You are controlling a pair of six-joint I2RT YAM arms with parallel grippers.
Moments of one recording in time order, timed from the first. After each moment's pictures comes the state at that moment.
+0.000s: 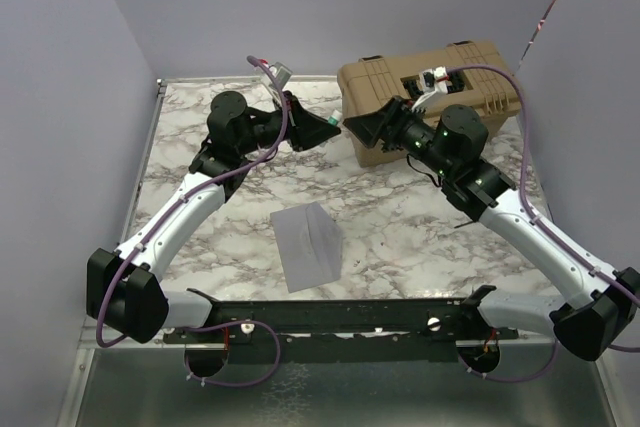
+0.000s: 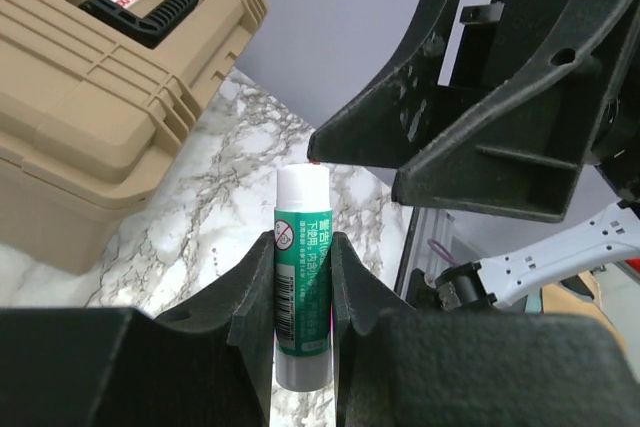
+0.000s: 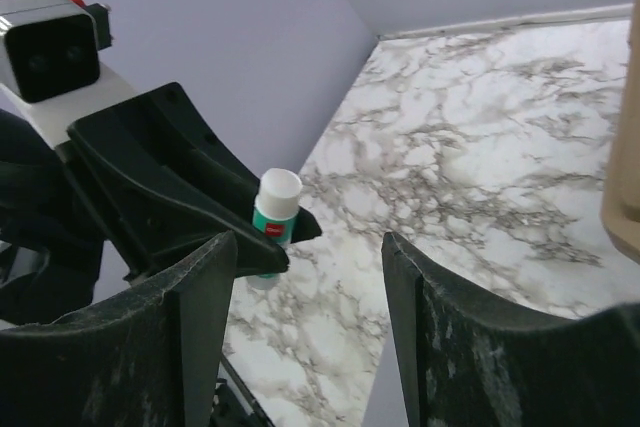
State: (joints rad) left arm -0.43 1.31 1.11 0.27 0.75 -0.57; right arm 0.64 1.15 1.13 0.01 -0.10 0.63
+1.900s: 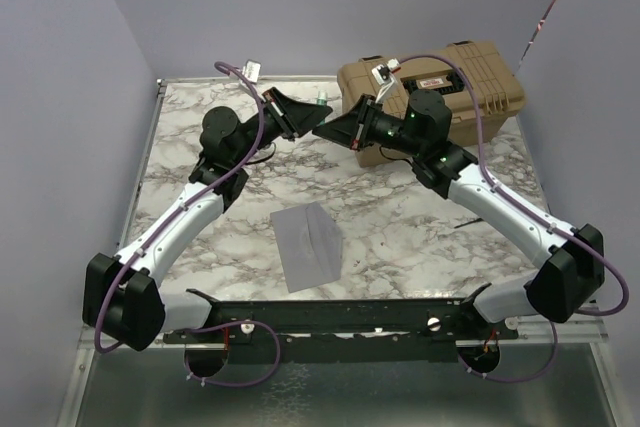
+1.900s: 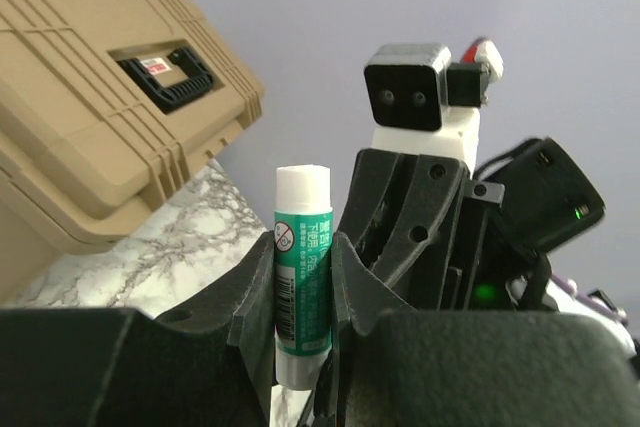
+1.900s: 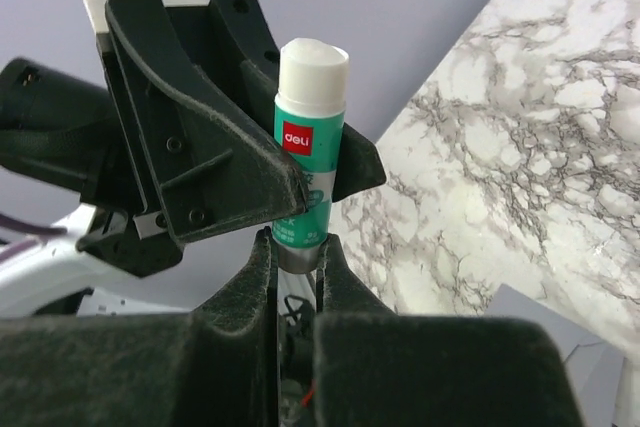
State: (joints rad) left arm -0.43 1.28 1.00 0.51 0.47 -0.98; right arm 0.63 1.42 1.22 0.19 -0.47 0.79
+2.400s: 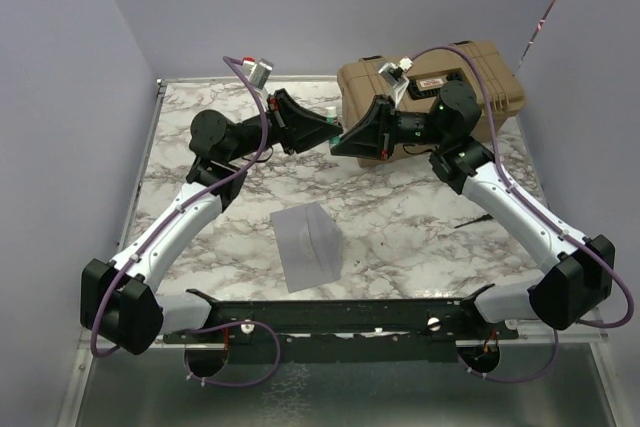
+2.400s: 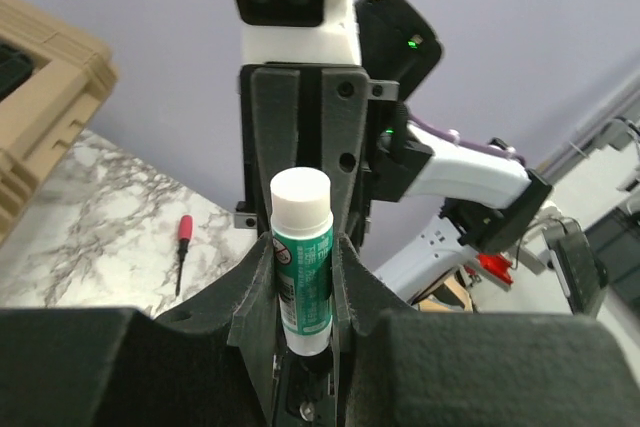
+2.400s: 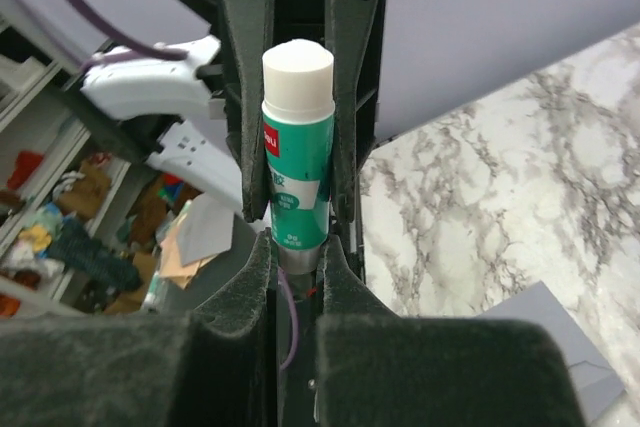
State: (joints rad) left arm -0.43 1.25 1.03 0.65 0.81 -0.97; right arm 0.52 1.36 1.23 0.25 -1.01 0.66
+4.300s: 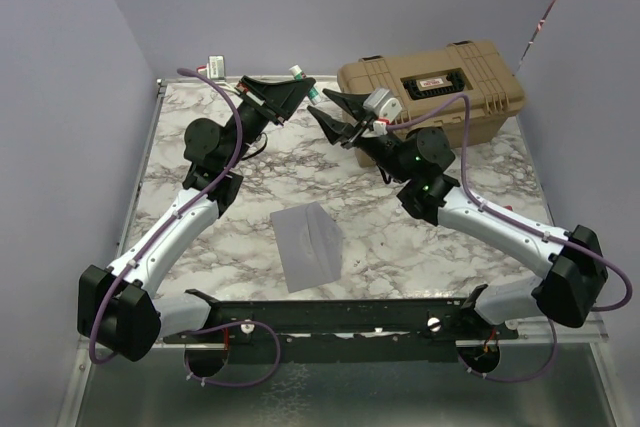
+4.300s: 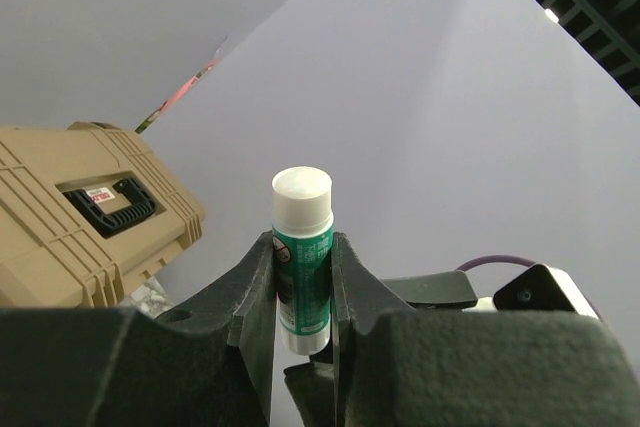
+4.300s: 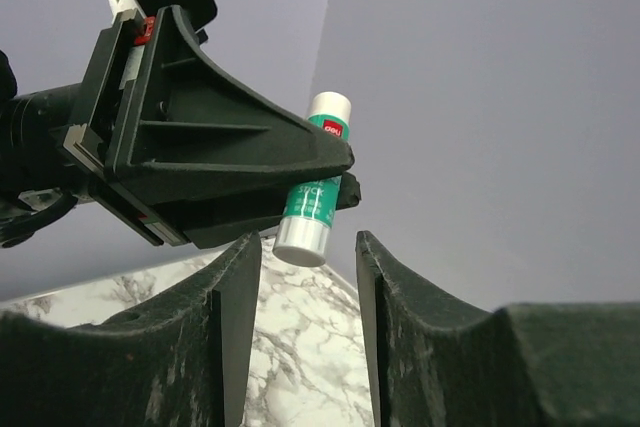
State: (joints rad) left arm -0.43 1.21 0.98 0.72 0.28 -1.13; right arm 0.83 1.37 1.09 0.74 -0.12 -0.25
